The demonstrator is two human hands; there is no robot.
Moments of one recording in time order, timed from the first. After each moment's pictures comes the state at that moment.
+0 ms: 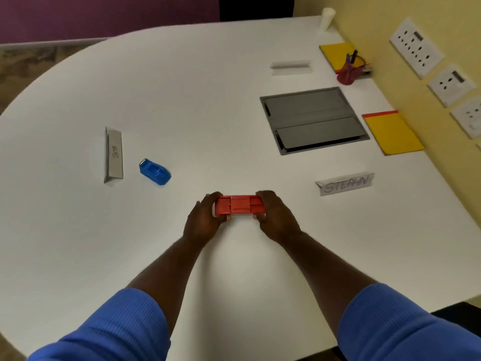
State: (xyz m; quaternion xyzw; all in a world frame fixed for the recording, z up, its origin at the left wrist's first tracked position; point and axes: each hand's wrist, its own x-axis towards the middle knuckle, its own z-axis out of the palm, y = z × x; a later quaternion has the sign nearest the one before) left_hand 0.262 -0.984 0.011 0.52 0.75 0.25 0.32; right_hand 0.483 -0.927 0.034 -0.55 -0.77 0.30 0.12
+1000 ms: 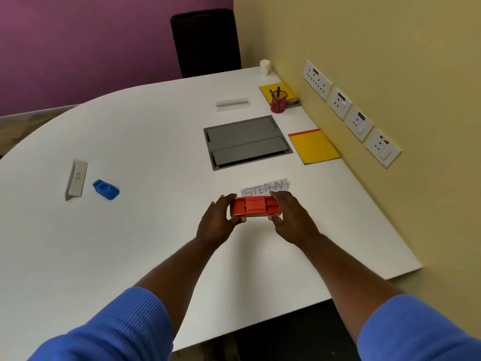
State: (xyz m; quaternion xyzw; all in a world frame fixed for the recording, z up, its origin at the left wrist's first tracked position) left_hand 0.598 -0.983 0.120 0.60 0.71 0.26 0.25; right_hand 0.827 -0.931 0.122 -0.50 -0.81 0.22 0.21
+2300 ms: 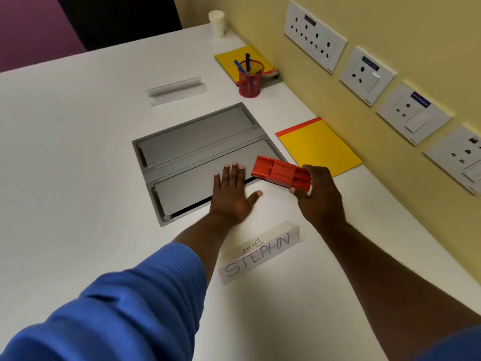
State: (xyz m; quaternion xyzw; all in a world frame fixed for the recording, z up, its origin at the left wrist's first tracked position) left_hand 0.615 -0.573 -0.101 0.76 0.63 0.02 0.15; right_hand 0.839 -0.613 -0.034 -0.70 -0.64 0.14 0.28
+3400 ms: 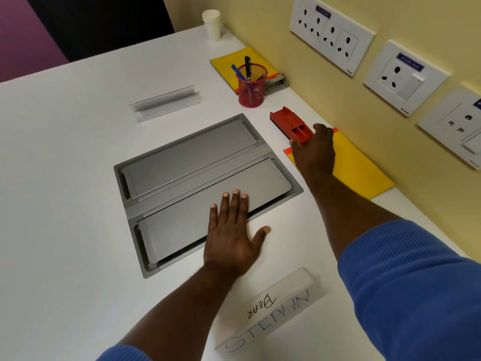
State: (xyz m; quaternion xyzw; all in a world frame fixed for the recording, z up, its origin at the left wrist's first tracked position) left_hand 0.612 -0.572 -0.125 0.77 0.63 0.08 0.09; right_hand 0.827 -0.387 -0.082 -0.79 -0.52 0.09 0.31
